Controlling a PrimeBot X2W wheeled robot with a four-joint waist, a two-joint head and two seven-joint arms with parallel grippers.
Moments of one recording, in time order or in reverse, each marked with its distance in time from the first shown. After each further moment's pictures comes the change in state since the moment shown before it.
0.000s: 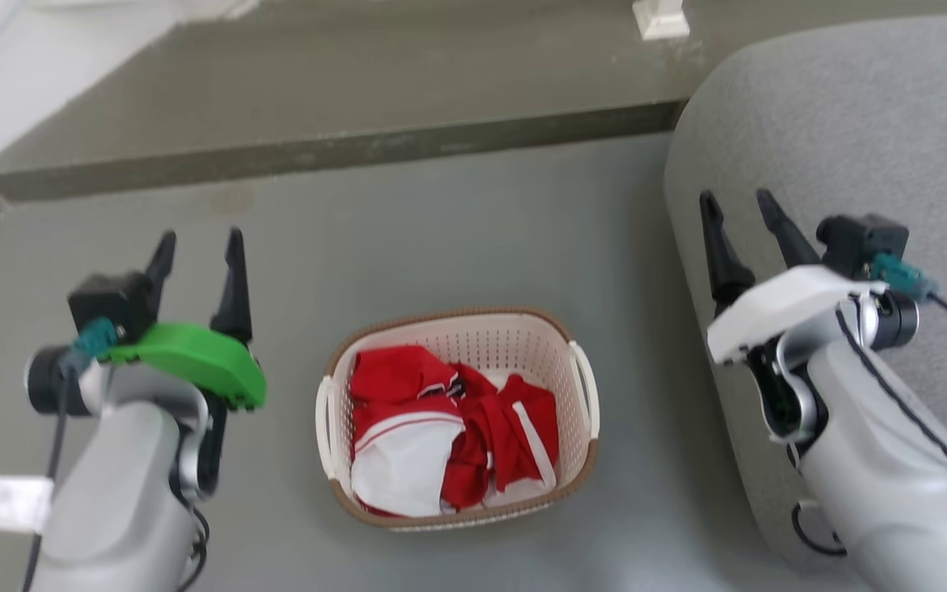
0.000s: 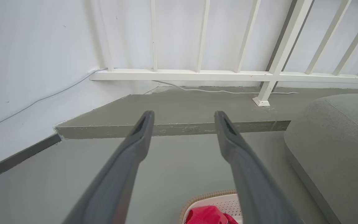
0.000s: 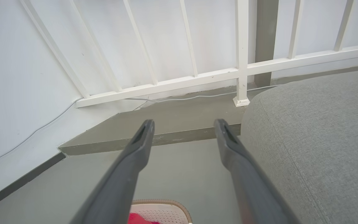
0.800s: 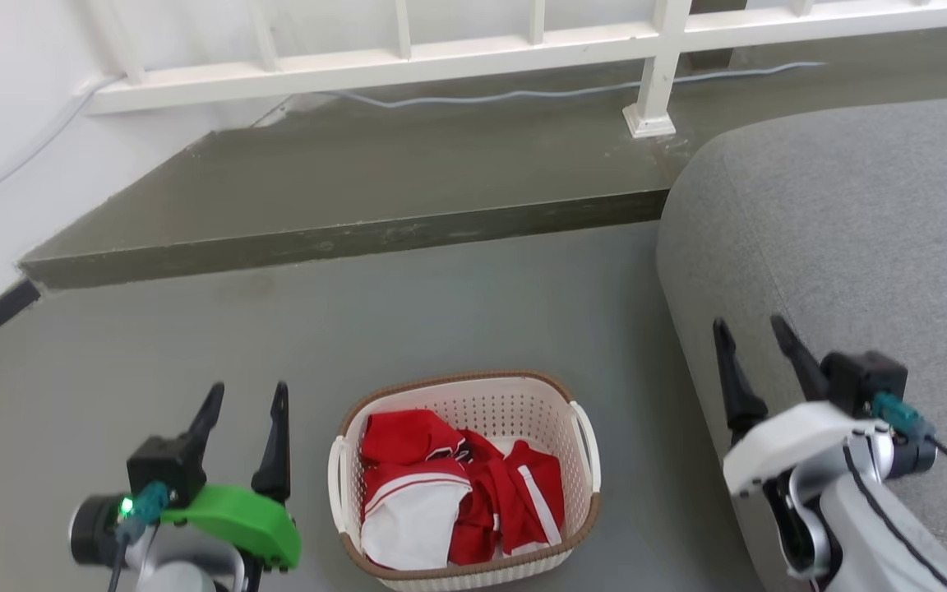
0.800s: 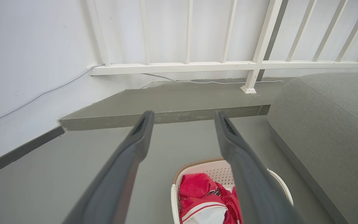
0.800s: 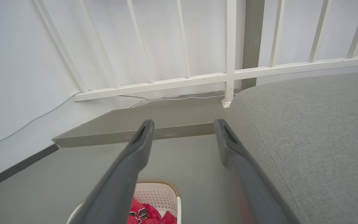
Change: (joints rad) left arm 0.361 -0.001 0.012 -0.225 0.100 0.031 0.000; right arm 0.325 -0.011 -0.062 -0.204 -0.135 -0.044 0.000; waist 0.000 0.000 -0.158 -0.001
